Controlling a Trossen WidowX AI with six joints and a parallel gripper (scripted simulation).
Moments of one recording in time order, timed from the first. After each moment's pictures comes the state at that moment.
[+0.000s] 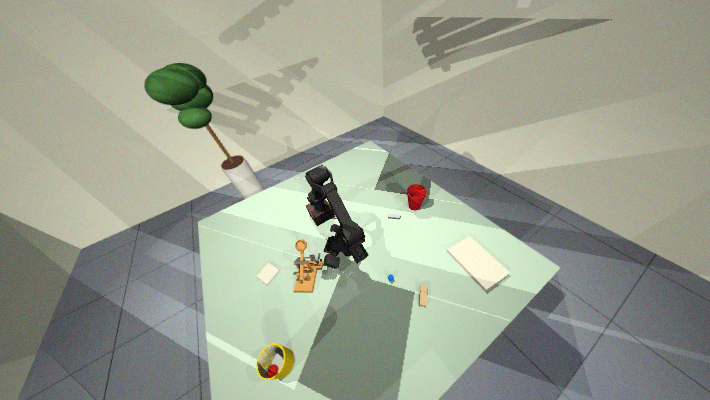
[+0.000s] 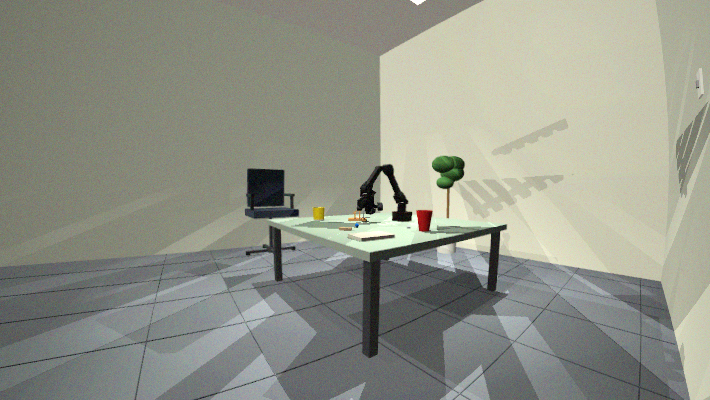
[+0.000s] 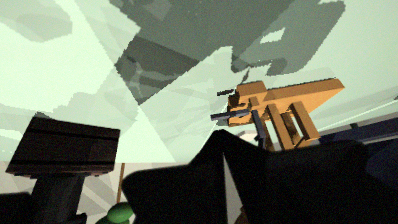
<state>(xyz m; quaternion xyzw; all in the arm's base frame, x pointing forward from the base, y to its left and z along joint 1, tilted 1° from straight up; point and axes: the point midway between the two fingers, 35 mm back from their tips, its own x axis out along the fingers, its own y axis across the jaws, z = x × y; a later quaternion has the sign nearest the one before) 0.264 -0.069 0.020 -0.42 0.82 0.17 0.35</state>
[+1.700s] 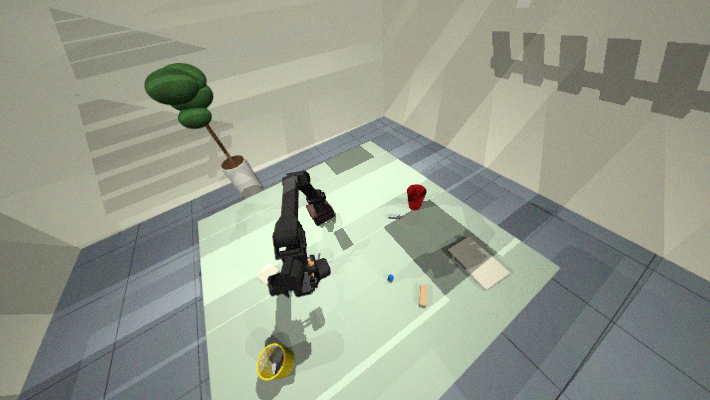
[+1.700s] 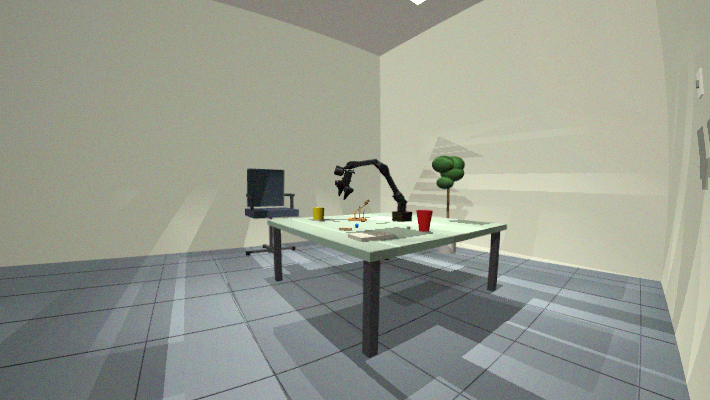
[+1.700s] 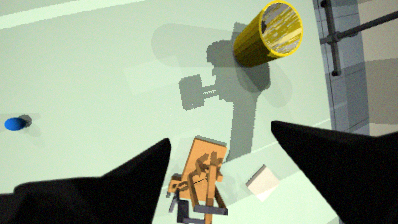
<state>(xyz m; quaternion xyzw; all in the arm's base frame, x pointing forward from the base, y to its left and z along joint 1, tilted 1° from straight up) 0.409 -0.208 0.158 -0.08 0.63 -0.12 0.77</state>
